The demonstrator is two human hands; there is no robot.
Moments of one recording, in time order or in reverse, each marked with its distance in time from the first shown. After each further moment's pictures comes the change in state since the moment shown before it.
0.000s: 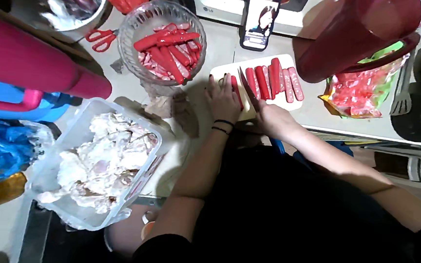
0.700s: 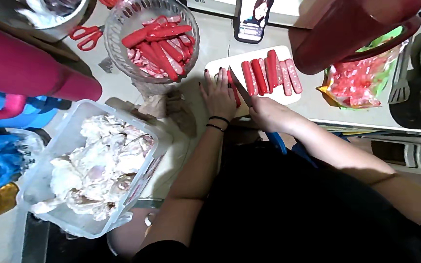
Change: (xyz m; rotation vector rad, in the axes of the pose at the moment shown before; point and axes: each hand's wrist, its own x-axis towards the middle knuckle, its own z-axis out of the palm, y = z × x) left_hand 0.004 -0.007 -0.002 -0.003 -0.102 0.034; right_hand 0.000 -0.014 -0.014 0.163 -0.138 -0.057
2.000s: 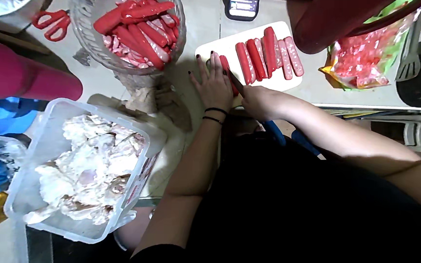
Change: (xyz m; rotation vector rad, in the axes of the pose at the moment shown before) left_hand 0.000 0.001 0.002 0.083 -0.020 0.002; right_hand 0.003 -0.021 -0.004 -0.035 -0.135 0.107
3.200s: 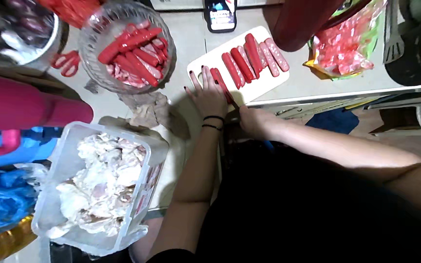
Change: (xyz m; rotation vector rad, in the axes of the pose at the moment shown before) left_hand -0.006 0.011 -0.001 0.047 0.034 -0.009; right_hand -0.014 0.016 0.054 0.008 0.062 0.103
